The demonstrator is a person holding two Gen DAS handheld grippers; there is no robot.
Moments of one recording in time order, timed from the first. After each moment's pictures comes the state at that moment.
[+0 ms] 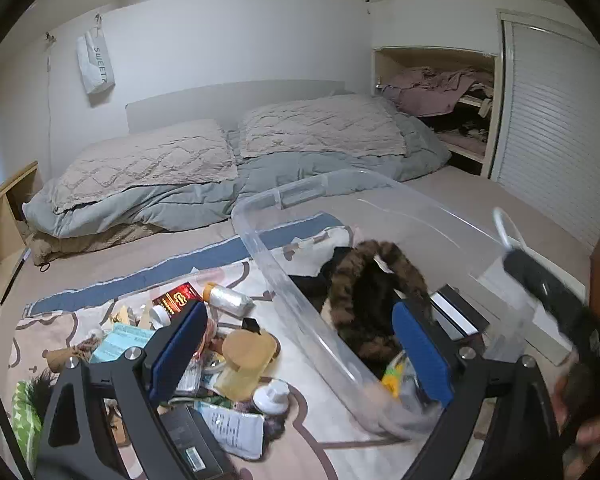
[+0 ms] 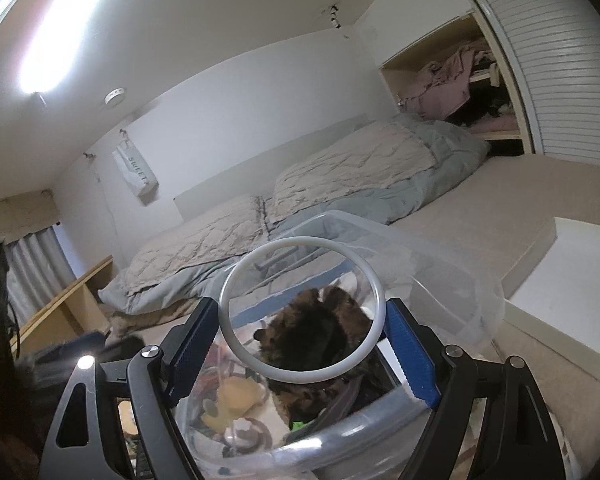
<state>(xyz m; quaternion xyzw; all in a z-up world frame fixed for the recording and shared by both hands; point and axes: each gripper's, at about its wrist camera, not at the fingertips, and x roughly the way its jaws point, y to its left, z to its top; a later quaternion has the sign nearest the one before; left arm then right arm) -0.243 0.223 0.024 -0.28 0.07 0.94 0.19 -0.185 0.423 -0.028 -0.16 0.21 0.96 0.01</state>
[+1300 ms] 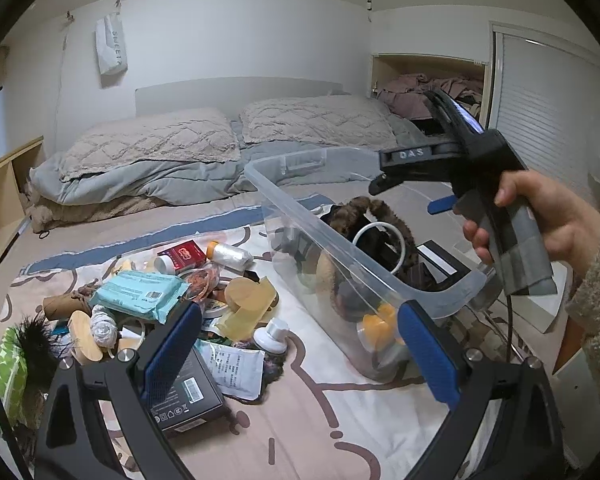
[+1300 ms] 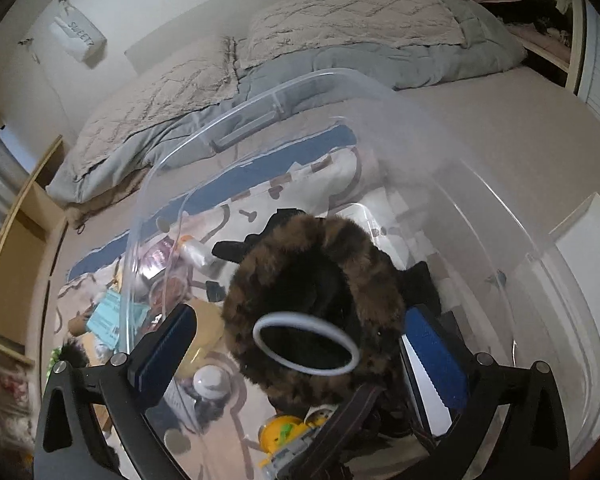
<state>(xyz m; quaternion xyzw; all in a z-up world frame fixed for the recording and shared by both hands) -0.178 0.172 -0.016 -0.28 0.03 0.94 0.20 -0.335 0.414 -0.055 -0.47 0.16 0.87 0.00</state>
